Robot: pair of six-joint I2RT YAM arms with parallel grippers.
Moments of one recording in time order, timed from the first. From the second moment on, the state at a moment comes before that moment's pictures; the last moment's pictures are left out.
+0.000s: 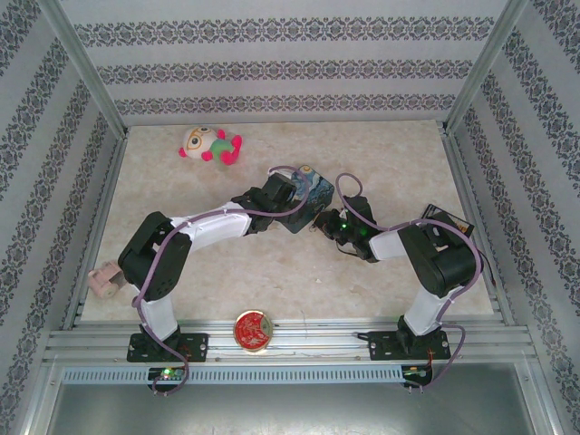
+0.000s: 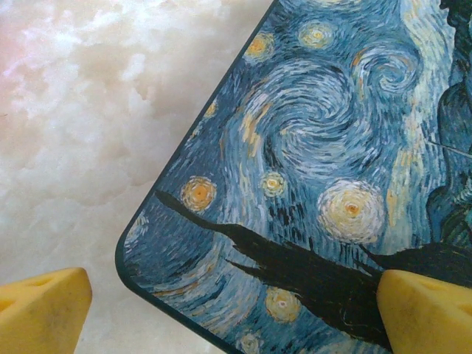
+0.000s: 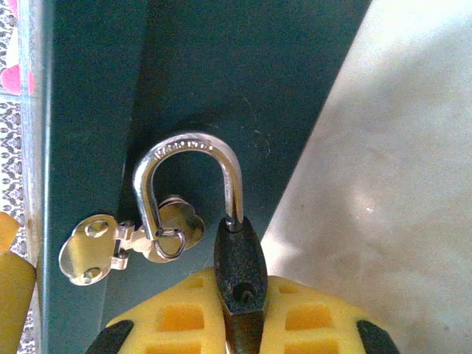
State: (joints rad) left arm -0.67 1.82 1.20 -0.23 -0.32 -0.30; right arm 0.40 1.74 0.58 0.56 -0.34 1.07
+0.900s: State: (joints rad) left arm -0.56 1.73 1.11 -0.26 -0.33 -0.30; right arm 0.40 1.41 0.48 0.32 -0.29 0.96
